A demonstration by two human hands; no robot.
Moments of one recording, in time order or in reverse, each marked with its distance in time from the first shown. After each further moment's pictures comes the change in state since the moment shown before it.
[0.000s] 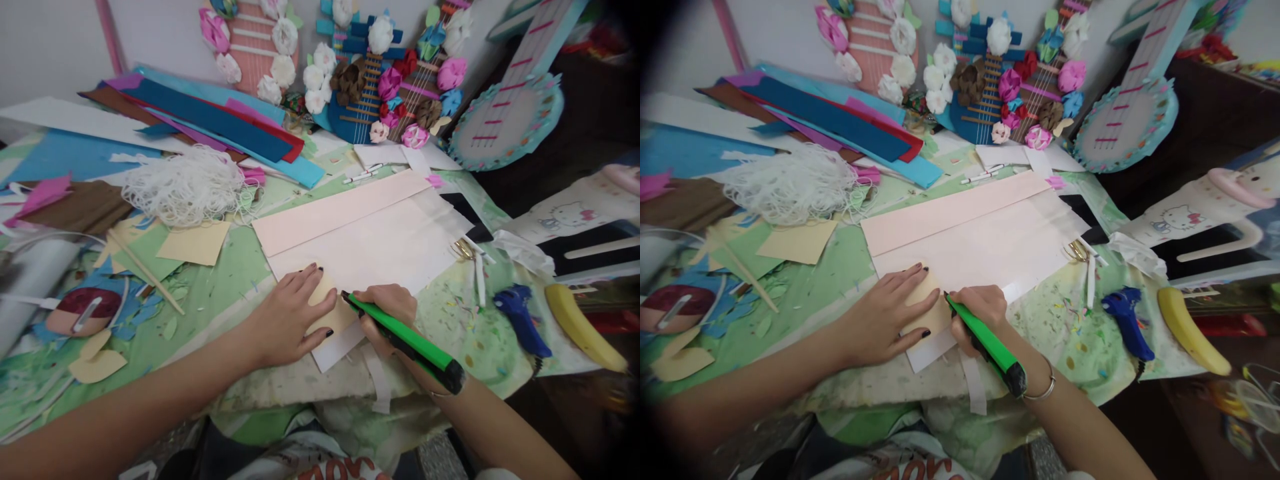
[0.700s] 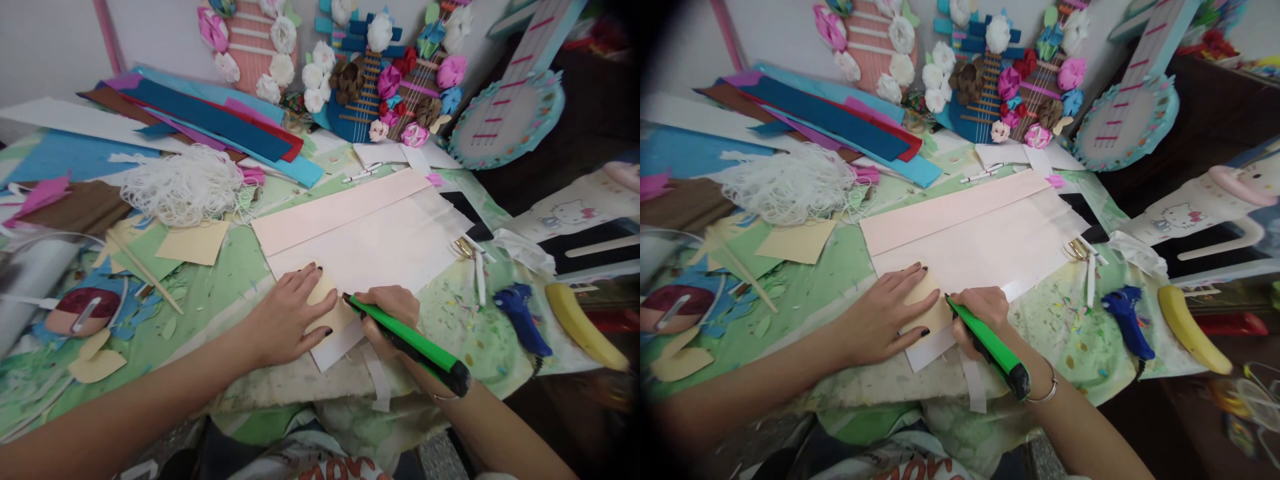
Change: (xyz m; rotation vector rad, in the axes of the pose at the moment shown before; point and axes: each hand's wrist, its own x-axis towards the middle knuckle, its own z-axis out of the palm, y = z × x) left_hand 0.000 -0.001 0.001 0.011 -0.002 -0.001; right_hand -0.004 -0.001 -0.005 0.016 -0.022 0.033
